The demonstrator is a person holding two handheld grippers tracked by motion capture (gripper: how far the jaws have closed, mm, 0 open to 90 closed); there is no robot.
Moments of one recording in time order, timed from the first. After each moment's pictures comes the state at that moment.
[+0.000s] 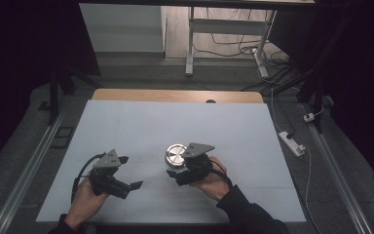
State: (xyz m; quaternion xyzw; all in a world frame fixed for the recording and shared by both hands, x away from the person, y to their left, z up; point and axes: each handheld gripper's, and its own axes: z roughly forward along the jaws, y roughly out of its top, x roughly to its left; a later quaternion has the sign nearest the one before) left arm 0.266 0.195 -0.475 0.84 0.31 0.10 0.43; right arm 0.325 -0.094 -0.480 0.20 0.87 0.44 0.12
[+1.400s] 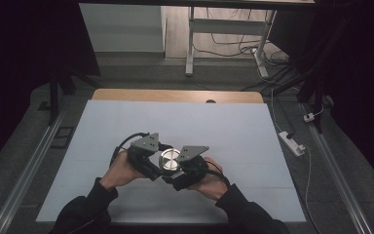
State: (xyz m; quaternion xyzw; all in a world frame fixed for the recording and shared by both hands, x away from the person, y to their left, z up) left arm 0.326 0.116 -0.442 0.88 0.11 0.05 0.45; right arm 0.321 -0.084 -0.479 0.15 0.88 0.44 0.09
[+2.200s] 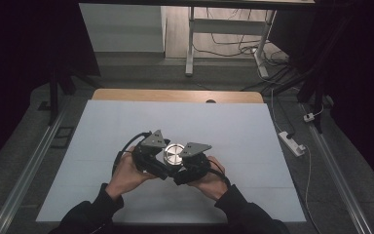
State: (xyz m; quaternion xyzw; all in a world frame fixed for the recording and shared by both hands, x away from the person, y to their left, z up) left arm 0.317 0.108 -0.428 0.88 0.19 0.09 0.43; right arm 0.326 -0.088 -0.480 0.20 0.87 0.43 0.12
